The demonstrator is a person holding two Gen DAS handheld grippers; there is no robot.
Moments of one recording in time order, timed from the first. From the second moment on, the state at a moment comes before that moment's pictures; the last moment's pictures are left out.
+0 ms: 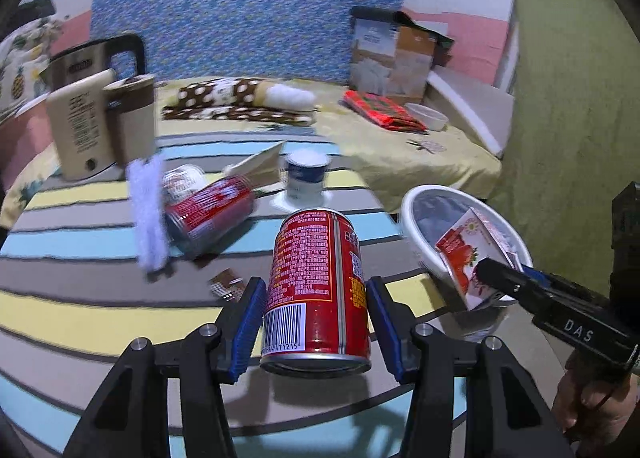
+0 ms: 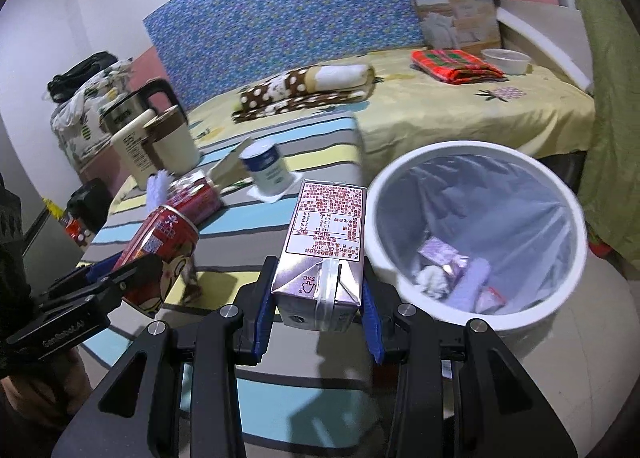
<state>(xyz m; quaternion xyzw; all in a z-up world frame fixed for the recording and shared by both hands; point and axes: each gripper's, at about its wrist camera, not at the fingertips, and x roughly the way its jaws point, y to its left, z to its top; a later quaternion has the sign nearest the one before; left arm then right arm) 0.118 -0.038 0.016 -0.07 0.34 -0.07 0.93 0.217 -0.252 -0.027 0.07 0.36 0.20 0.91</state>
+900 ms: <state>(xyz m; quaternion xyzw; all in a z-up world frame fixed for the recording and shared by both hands) 0.191 -0.169 0.003 -0.03 0.36 -0.21 0.91 0.237 -0.338 -0.039 0.10 0.36 0.09 0.92</state>
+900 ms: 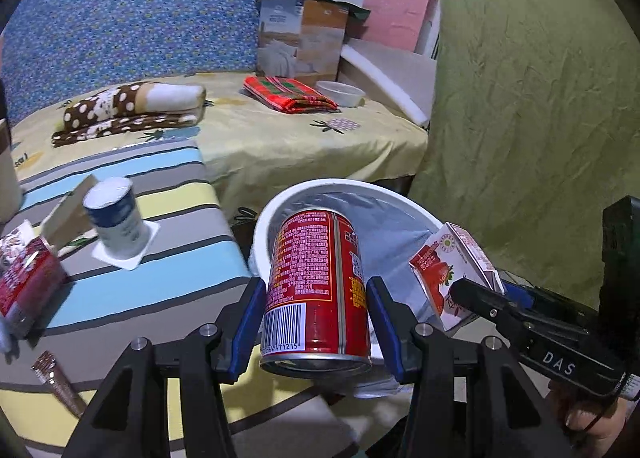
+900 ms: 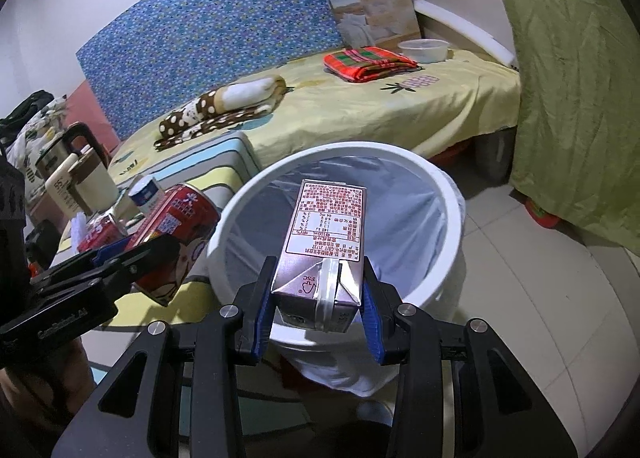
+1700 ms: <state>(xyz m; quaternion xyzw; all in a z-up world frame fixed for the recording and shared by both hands) 0.213 -0.186 -0.003 -0.03 0.36 -0.22 0.91 0.241 -0.354 -0.044 0.10 0.38 0.07 0.92</state>
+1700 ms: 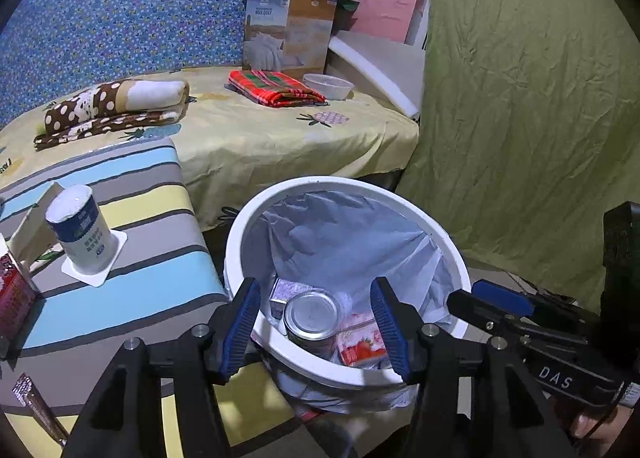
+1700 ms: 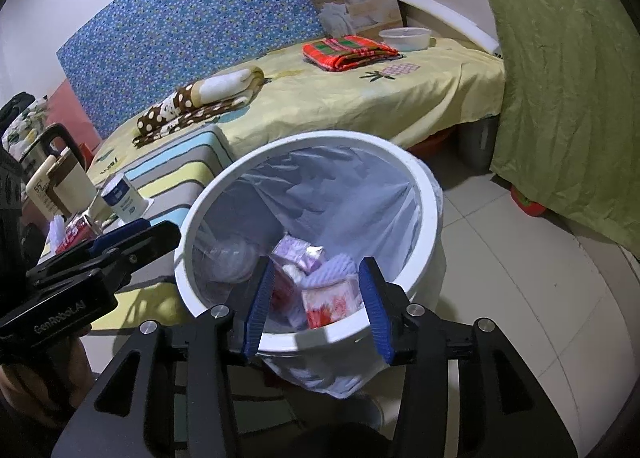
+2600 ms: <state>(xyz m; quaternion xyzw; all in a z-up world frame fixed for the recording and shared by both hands) 0.125 -0.086 0.022 -0.05 0.33 -0.12 0.94 0.207 -0.285 -0.021 0.08 0.34 0.20 0.92</state>
